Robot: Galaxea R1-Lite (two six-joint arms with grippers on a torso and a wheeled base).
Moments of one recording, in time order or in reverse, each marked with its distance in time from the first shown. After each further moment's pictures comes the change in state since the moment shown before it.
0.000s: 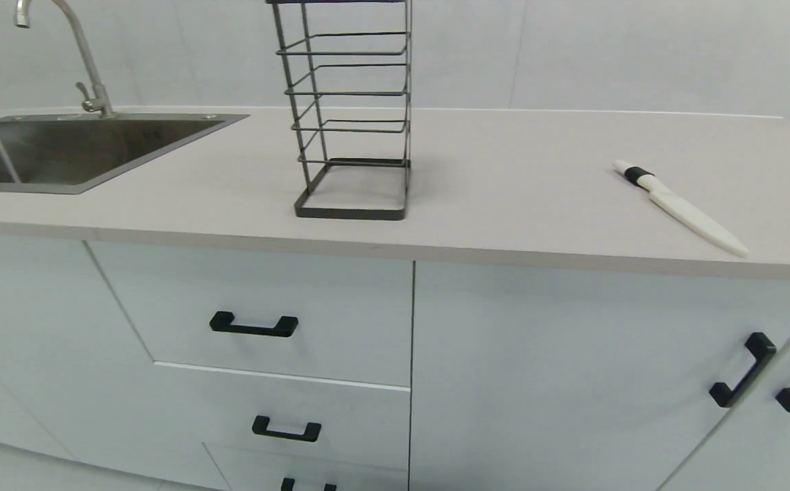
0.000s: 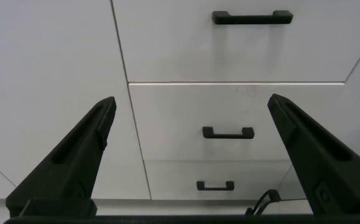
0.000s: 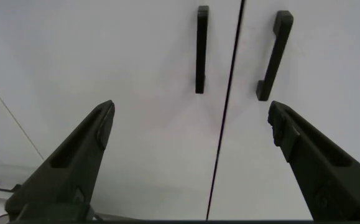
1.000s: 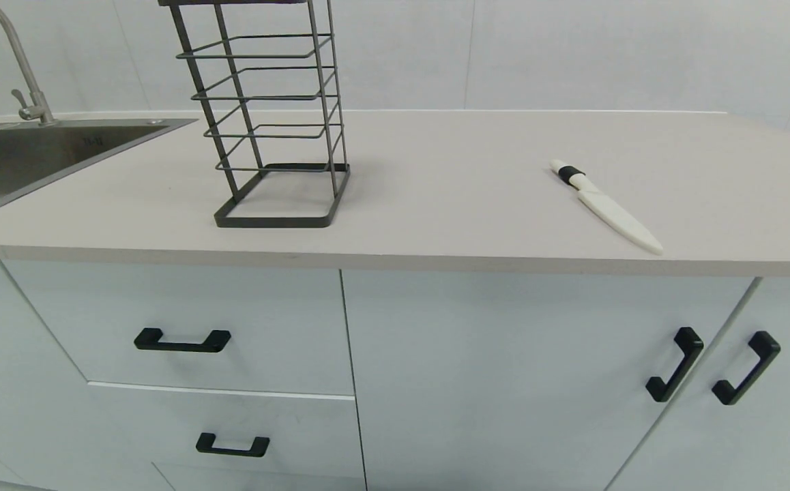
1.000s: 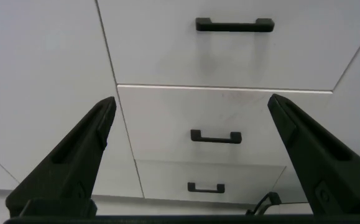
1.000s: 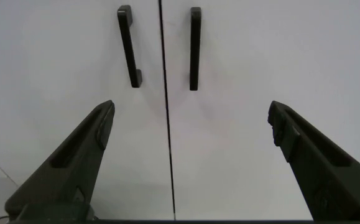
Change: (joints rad) left arm 0.000 0.000 0.000 0.002 0.003 -0.001; right arm -0.001 0.000 0.000 0.001 0.000 0.000
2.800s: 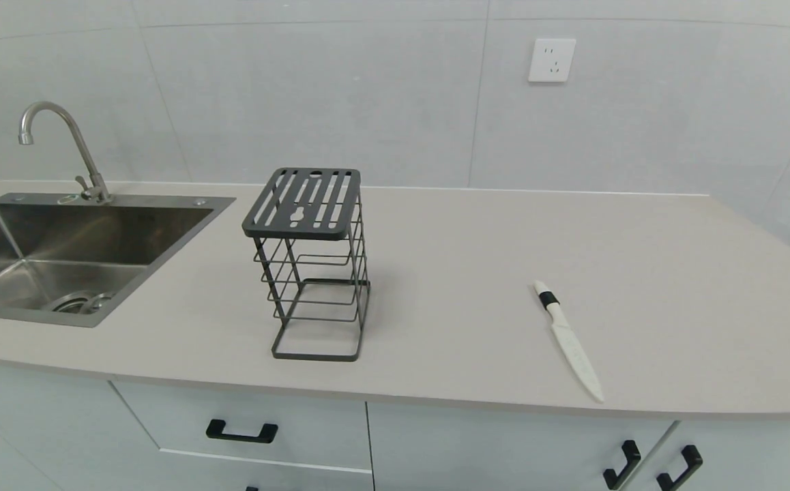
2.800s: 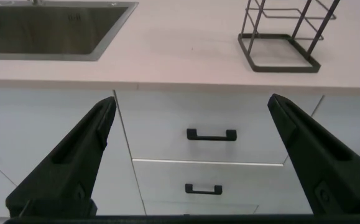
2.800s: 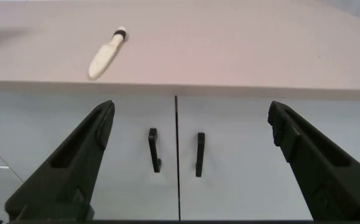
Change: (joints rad) left arm 0.000 0.000 0.000 -0.002 0.003 -0.001; right arm 0.000 0.000 0.000 -0.001 -0.002 -0.001
